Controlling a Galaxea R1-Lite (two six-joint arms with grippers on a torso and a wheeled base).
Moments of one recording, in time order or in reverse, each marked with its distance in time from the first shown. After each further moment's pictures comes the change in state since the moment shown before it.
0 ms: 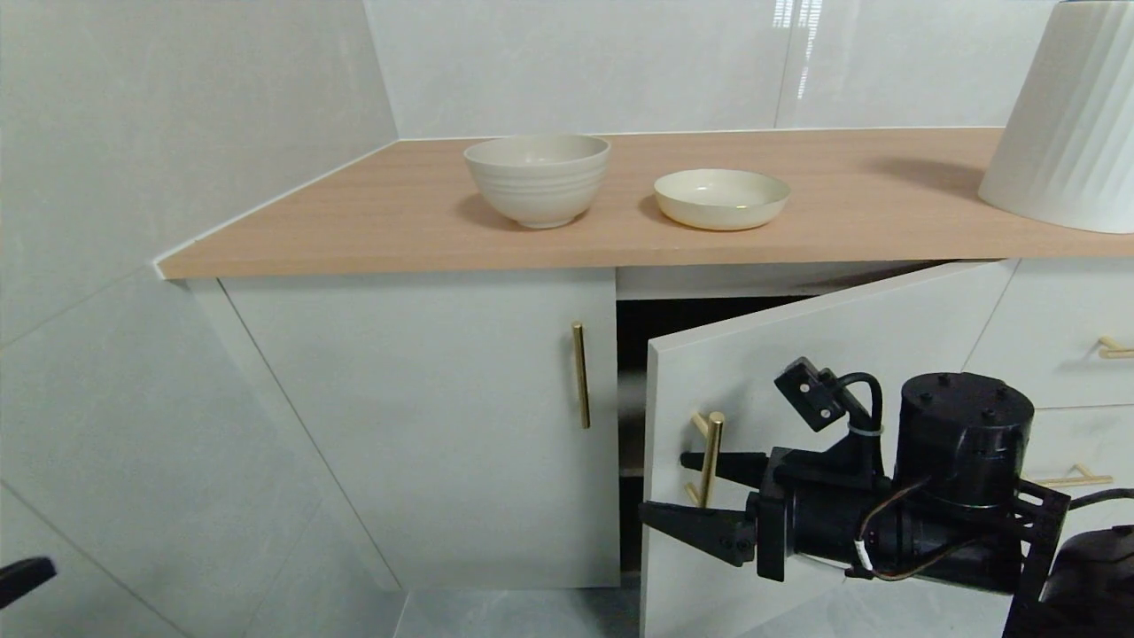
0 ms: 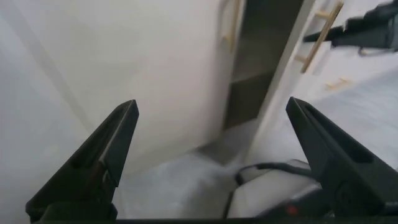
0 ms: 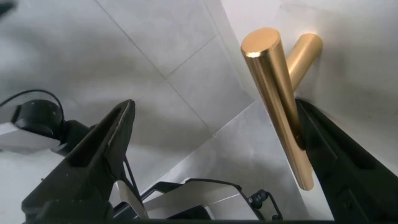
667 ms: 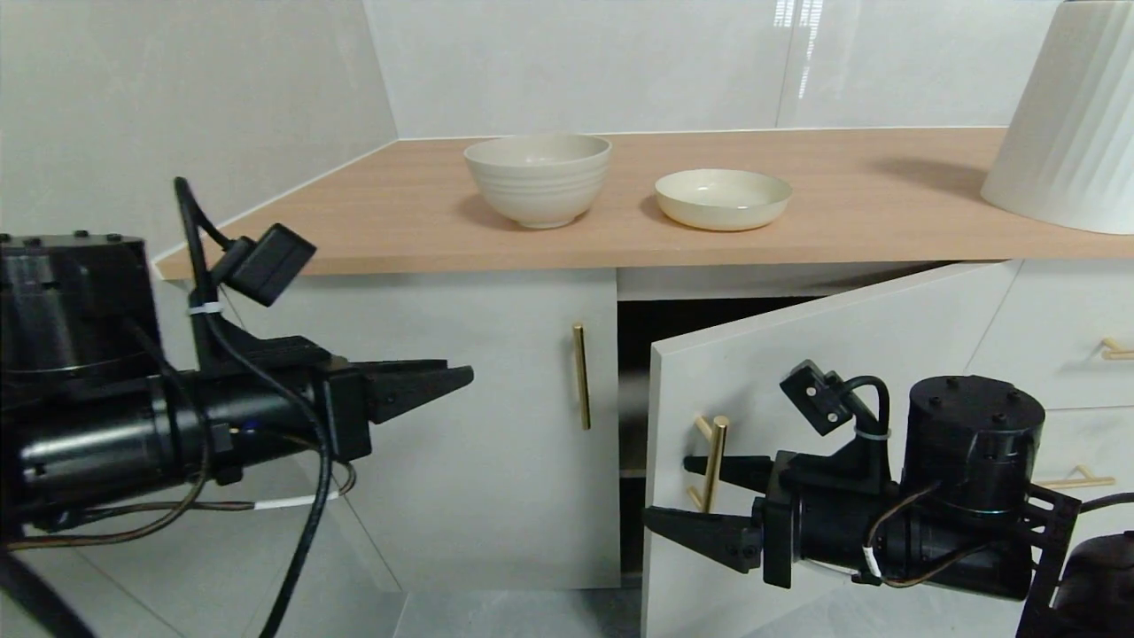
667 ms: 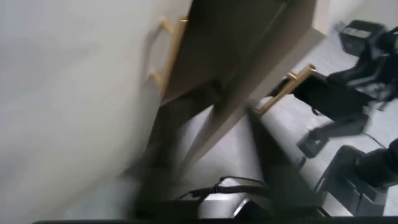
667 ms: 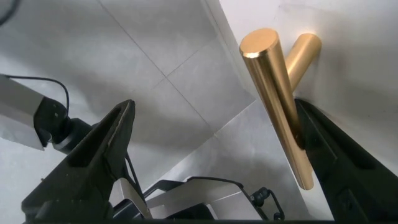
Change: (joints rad) left arm -0.300 0.890 -0.292 -0.480 -0.096 -0.223; right arm -0.007 -0.017 0.017 0.001 -0.006 0.000
